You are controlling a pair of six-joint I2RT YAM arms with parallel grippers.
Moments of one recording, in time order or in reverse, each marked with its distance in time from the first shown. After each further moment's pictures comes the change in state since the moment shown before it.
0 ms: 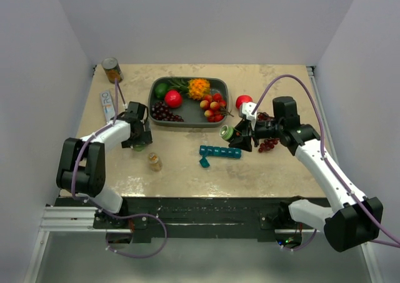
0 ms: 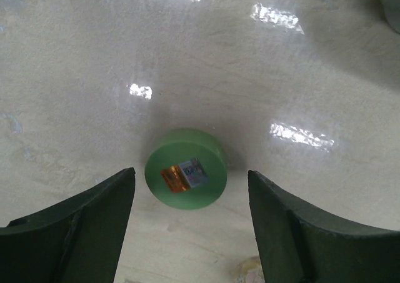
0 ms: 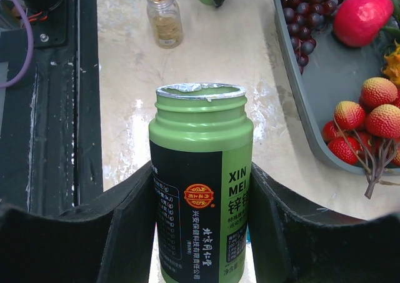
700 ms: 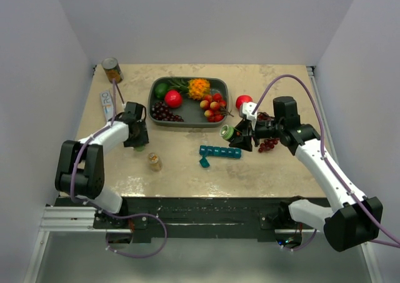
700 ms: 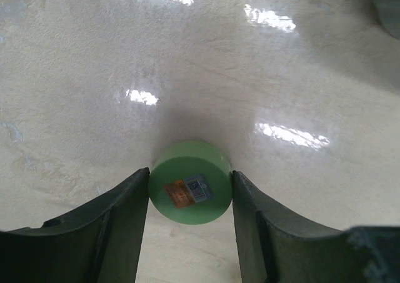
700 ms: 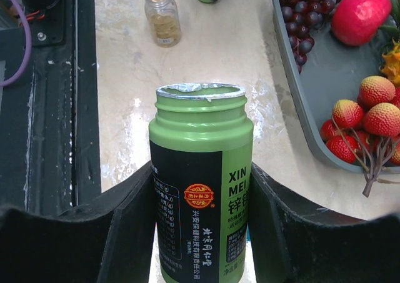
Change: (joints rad) left arm 0.027 0.025 0.000 0.035 0.016 0.031; right arm -0.006 0.002 0.000 -0.001 0.000 -0.004
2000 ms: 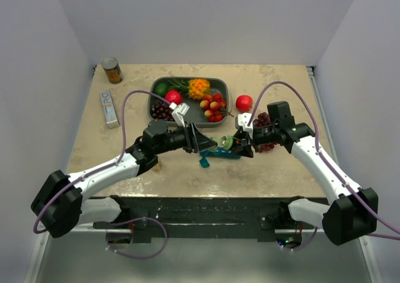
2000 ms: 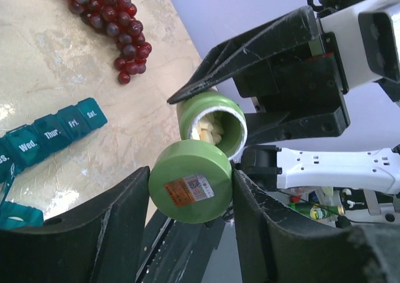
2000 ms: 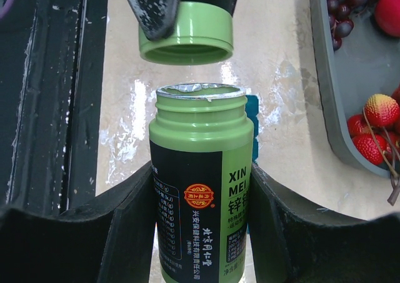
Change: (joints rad) left arm -0.572 -0.381 -0.243 0.875 0.657 -0.518; right arm 0.008 0.055 -0.022 -0.142 -0.013 -0.275
